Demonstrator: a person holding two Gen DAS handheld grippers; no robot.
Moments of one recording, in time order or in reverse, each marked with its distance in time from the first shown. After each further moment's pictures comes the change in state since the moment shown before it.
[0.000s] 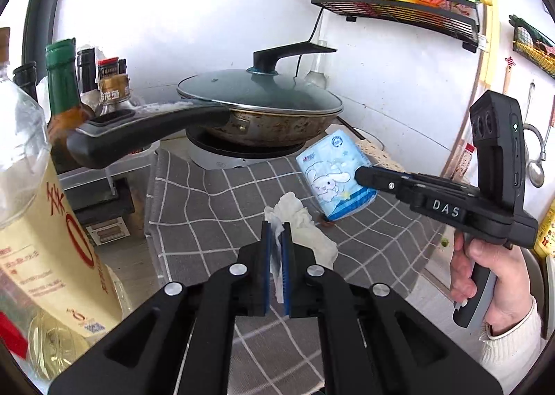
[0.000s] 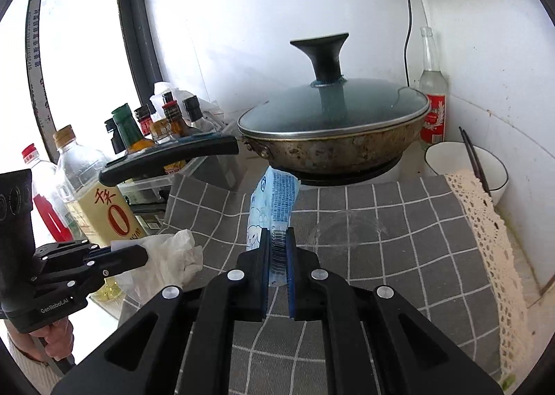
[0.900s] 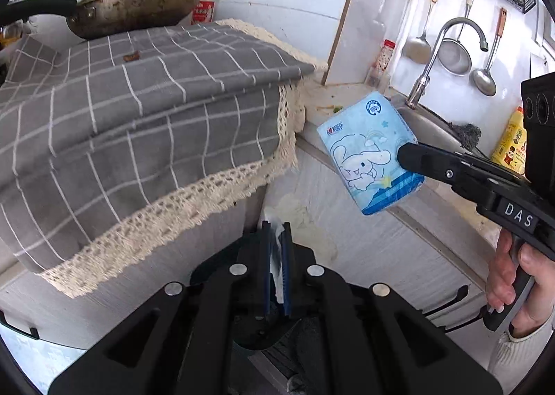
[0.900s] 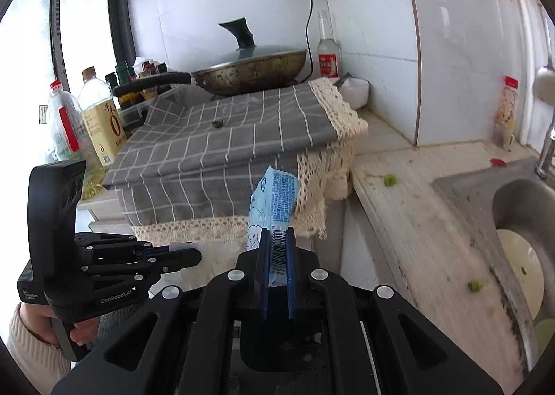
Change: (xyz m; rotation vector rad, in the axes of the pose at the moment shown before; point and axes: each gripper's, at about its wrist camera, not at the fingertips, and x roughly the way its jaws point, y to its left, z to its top) left arm 0.031 -0.171 -0.161 0.076 0.220 -0.217; right arm -0.185 -0.039 -0.189 0.058 0.043 -0.211
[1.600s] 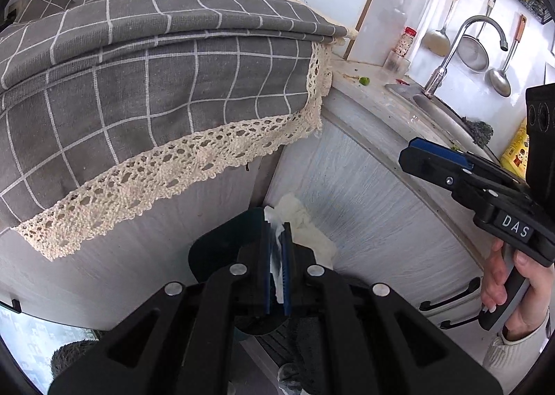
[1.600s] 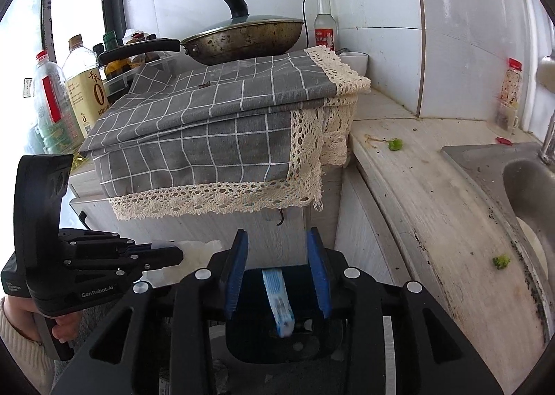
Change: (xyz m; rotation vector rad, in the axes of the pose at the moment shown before) left arm 0.017 0.023 -0.025 -0.076 0.059 0.010; right arm 0.032 0.000 -0.020 -0.024 0.054 -0.040
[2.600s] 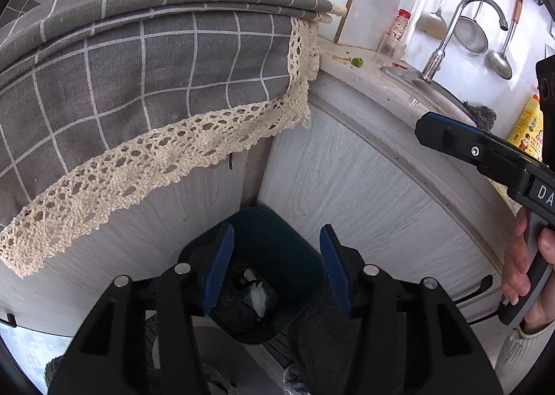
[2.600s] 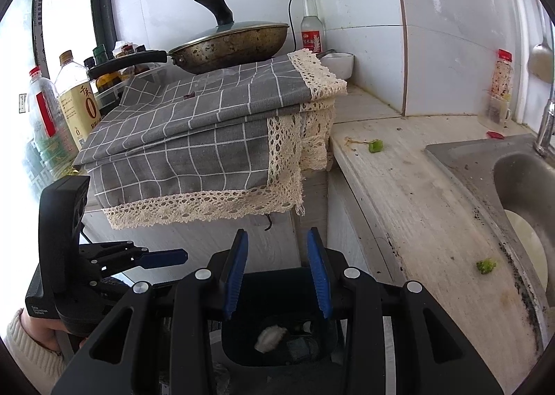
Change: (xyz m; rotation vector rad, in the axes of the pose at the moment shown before) left arm 0.033 -0.017 0.002 0.048 0.023 -0.002; right arm -0.005 -0.021 0.004 0.036 -0.013 -0.005
